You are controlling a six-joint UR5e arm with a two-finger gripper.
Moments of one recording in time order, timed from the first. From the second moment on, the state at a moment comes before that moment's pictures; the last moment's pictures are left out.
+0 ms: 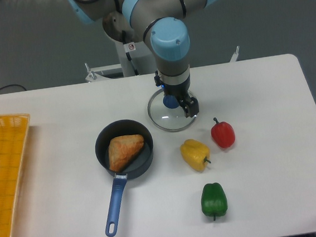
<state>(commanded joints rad) 2.54 -1.67 -1.91 -1.12 1.64 1.47</state>
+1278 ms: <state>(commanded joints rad) 2.57 -1.64 -2.10 -0.96 1.63 1.62</state>
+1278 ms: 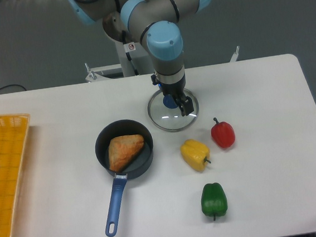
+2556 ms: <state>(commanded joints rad) 2.60 -1.66 -2.21 -0.86 1.63 1.72</state>
